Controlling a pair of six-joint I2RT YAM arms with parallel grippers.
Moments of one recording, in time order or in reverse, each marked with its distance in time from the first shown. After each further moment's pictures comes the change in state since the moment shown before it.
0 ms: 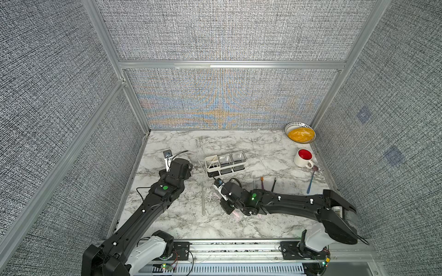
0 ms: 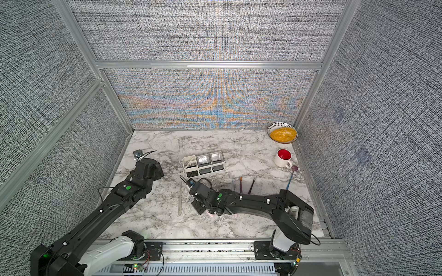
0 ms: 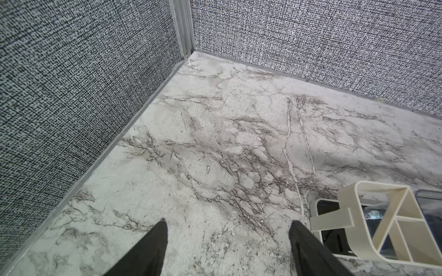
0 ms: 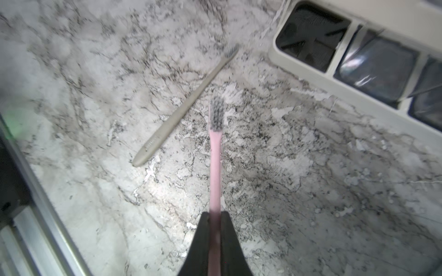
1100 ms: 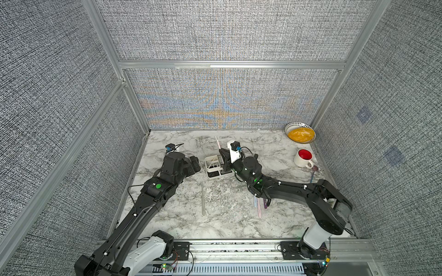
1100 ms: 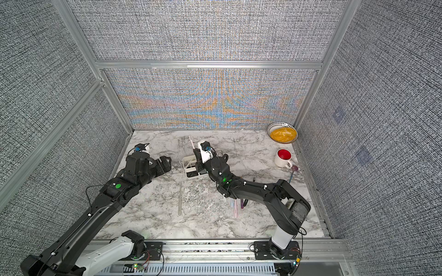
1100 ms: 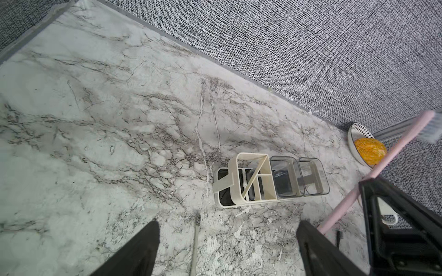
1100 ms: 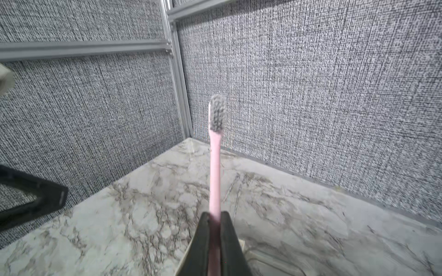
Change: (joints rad) left arm 0.000 -0.037 0.148 -0.084 0.399 -0.150; right arm -0.303 0.153 -0.031 1.121 -0.010 -0.173
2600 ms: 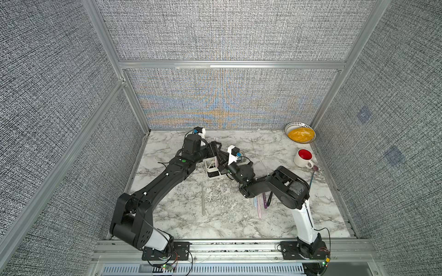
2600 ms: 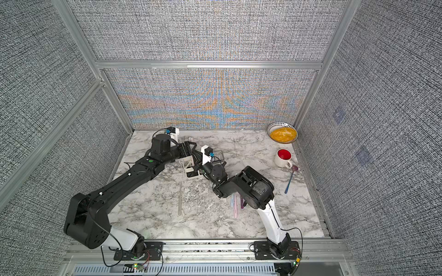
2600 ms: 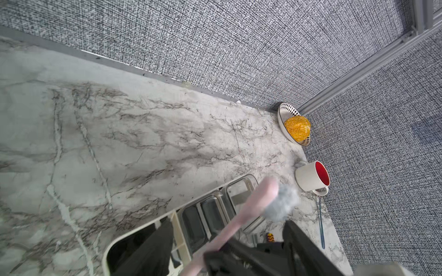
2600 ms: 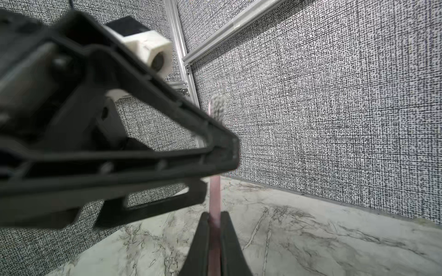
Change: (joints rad) left arm 0.001 0.528 0.174 0.520 0.400 0.091; right arm -0.049 0.439 0.073 0.611 -0.120 0.138
